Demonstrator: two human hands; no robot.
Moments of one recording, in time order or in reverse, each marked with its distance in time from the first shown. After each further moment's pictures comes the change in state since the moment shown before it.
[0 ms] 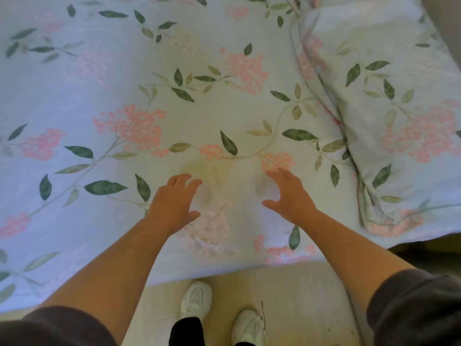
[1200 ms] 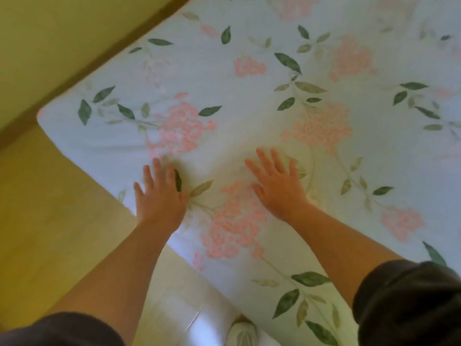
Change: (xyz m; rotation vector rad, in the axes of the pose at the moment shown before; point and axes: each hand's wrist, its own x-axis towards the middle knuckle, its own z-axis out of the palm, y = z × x) left_hand -0.320 -0.625 0.081 -0.226 0.115 -1.150; right_hand 0.069 -0.733 0.320 -0.660 -0.147 -0.994
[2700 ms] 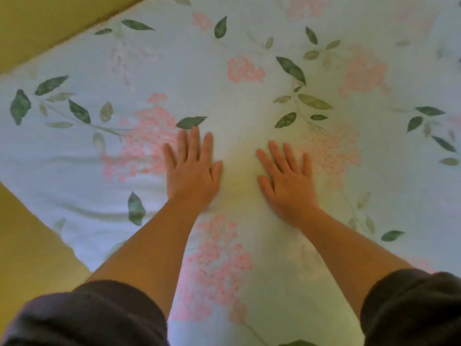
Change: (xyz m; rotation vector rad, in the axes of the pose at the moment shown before) left_hand 0.116 0.111 -0.001 -0.161 0.167 0.153; right_hand 0.082 0.074 0.016 -0.027 0.106 0.085
